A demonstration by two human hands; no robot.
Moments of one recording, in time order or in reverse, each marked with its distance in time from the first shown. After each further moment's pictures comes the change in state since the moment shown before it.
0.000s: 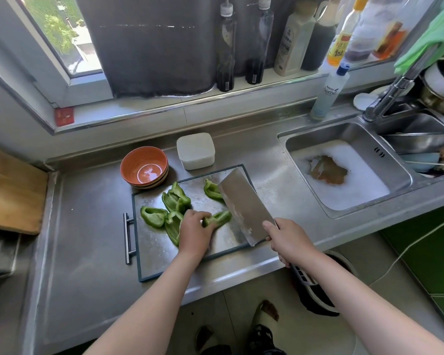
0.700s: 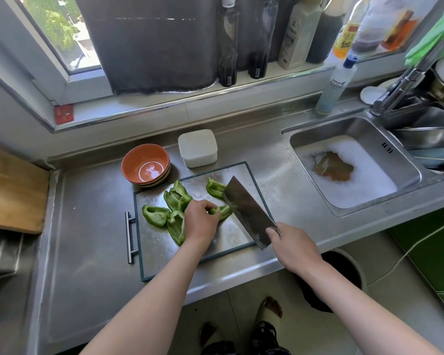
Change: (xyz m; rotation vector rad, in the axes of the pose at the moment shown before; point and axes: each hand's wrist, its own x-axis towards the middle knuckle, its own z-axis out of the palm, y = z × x) left_hand 0.024 0.017 0.003 -0.032 0.030 -0.108; right_hand 0.008 0.019 0.014 -0.411 0.084 -0.084
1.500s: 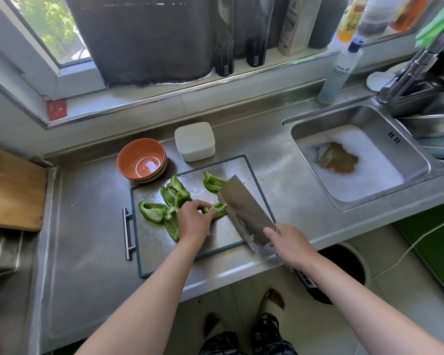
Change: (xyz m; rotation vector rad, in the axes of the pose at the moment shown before) left_hand -0.006 -0.002 -0.003 -0.060 0.024 -0.093; right_hand 0.011 0.013 0.008 0.349 -0.173 0.081
